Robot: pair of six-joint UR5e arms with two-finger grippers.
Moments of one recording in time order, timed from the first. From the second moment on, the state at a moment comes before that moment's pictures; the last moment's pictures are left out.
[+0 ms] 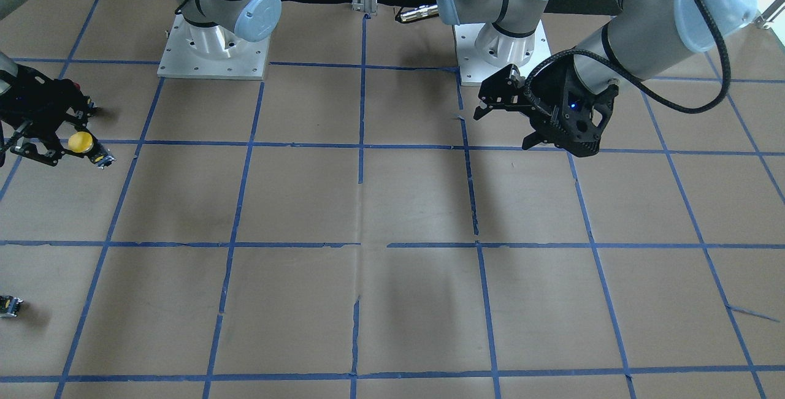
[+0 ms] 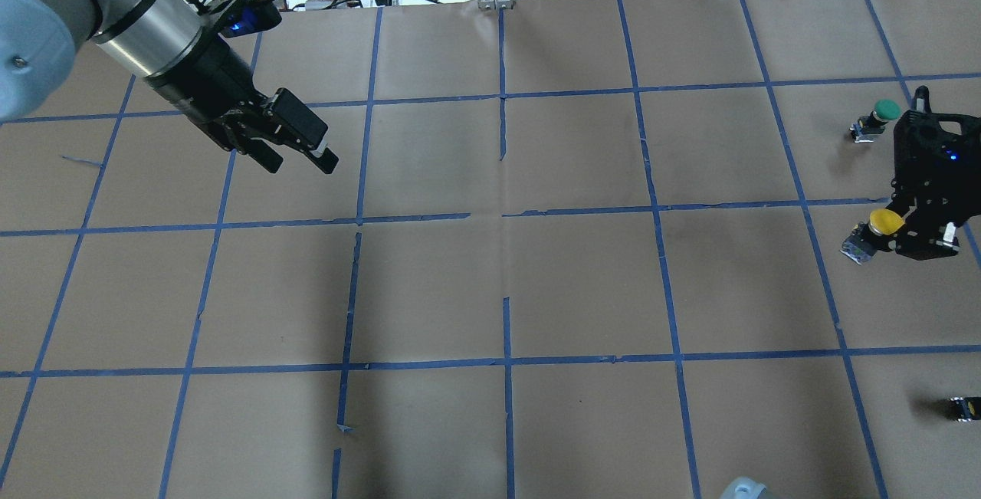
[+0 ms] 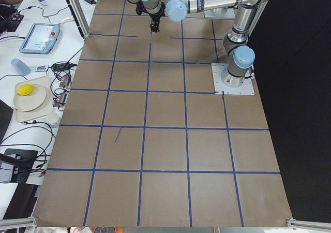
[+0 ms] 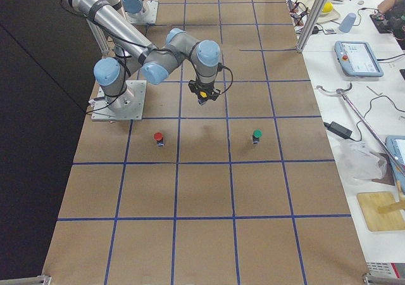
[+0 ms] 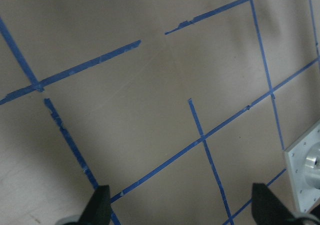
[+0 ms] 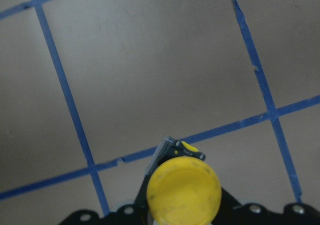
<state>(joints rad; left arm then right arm) -1.44 -1.64 -1.59 -1.70 1.26 0.45 0.93 -1.57 2.02 -1.93 -1.48 -1.98</state>
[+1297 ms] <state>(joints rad) -1.54 -1.63 -1.56 -1.54 1.48 0.10 0.72 -1.32 2.03 -2.20 -1.41 -2.96</state>
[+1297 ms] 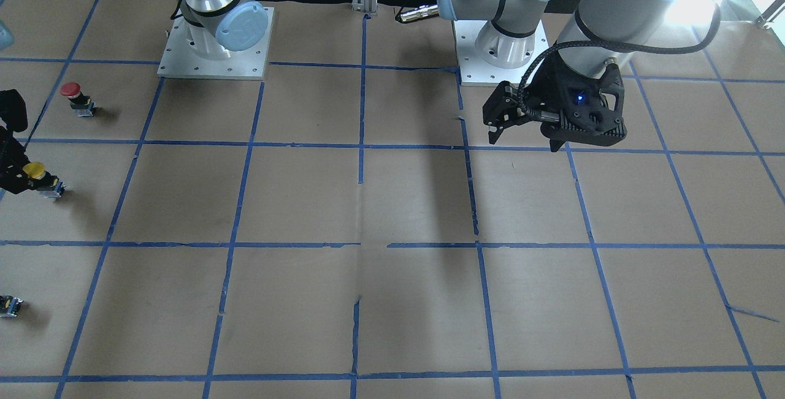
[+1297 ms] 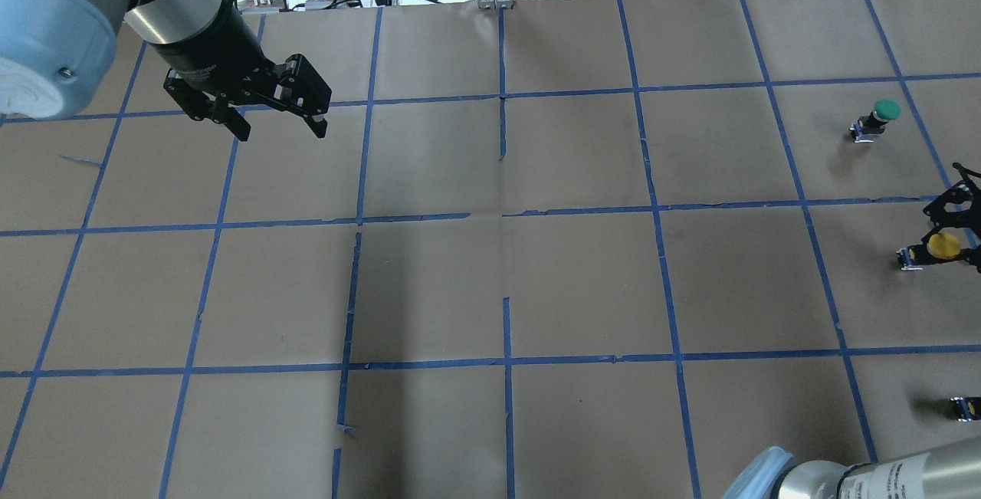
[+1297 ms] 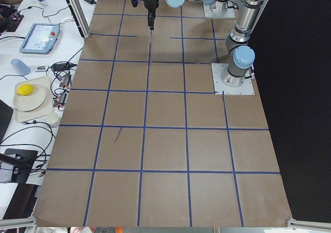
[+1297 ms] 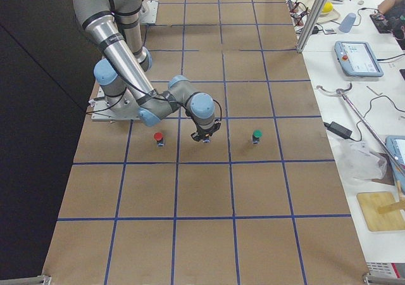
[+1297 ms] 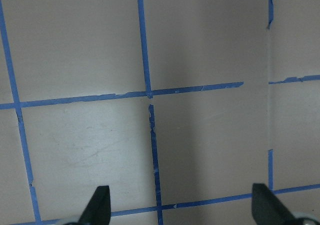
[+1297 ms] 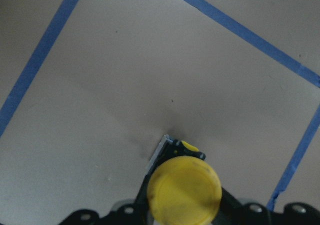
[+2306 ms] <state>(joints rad) -1.55 -1.61 -1.55 -1.55 1.47 0.09 0.82 -1.40 1.87 -2.04 -1.42 -2.59</state>
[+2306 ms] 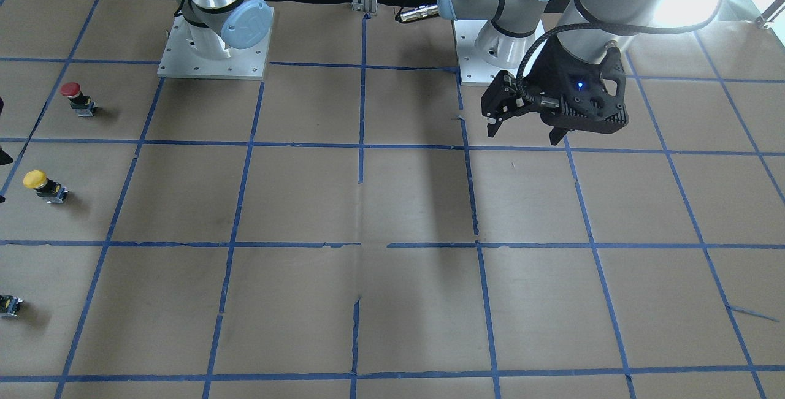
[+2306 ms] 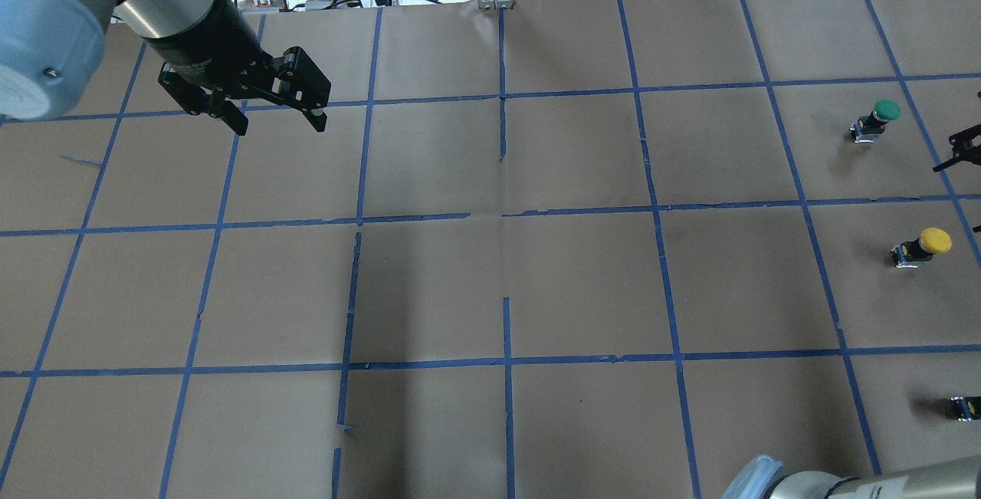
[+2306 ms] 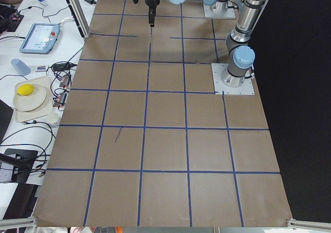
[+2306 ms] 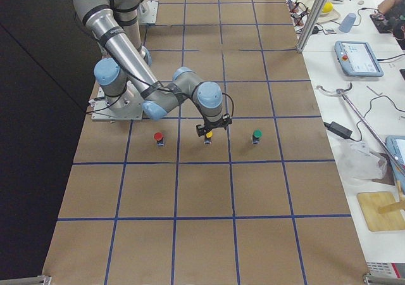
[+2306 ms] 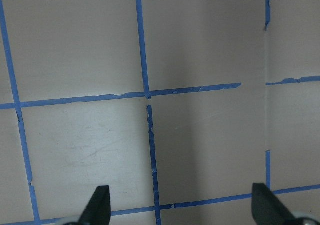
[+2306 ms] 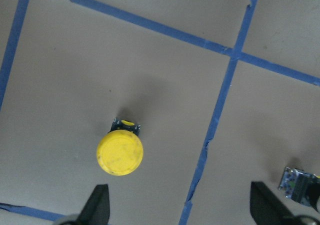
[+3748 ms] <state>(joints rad) -1.54 -1.58 -1.55 -1.64 1.52 0.10 1.47 -1.58 1.57 -1.58 -1.53 -1.18</state>
